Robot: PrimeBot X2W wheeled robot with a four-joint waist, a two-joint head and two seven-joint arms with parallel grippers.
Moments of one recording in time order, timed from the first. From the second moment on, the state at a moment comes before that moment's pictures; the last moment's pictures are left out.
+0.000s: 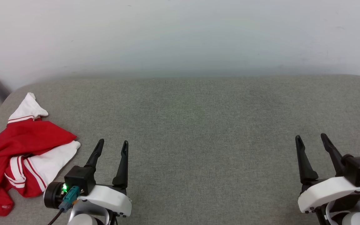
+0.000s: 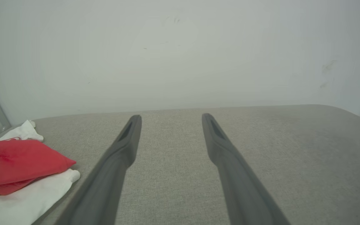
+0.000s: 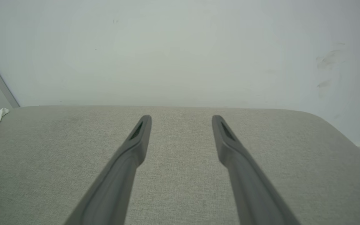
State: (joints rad) left arm -0.11 0.12 -0.12 0.22 -0.19 -0.06 -0.25; right arm -0.04 -0.05 -0.06 0.04 0.09 0.13 -0.04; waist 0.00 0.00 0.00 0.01
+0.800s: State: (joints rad) left arm -0.12 0.10 -0.10 0.28 -0.17 -0.08 -0.26; right arm -0.04 -0.05 -0.06 0.04 0.06 0.13 -0.07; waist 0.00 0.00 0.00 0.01
